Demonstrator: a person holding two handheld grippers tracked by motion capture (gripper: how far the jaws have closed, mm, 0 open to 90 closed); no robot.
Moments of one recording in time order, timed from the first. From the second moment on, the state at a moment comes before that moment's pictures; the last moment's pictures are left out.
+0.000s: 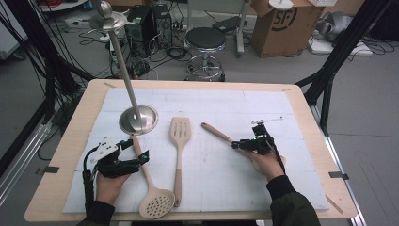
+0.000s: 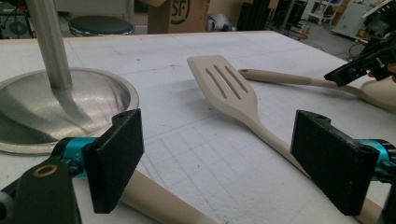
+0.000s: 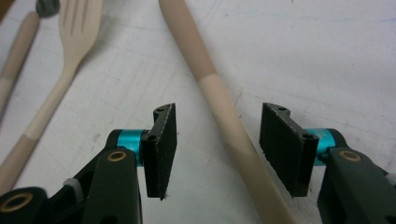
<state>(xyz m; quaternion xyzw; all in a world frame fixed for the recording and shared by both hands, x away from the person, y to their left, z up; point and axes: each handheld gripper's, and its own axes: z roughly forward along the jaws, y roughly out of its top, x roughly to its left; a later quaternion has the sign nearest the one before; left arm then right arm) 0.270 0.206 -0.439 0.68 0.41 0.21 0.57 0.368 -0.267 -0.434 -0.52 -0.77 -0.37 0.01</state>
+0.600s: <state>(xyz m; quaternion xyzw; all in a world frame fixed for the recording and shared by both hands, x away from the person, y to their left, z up) 0.270 0.205 -0.439 0.69 0.40 0.21 0.57 0.362 -0.246 -0.436 -0.46 -0.84 -0.28 -0.09</state>
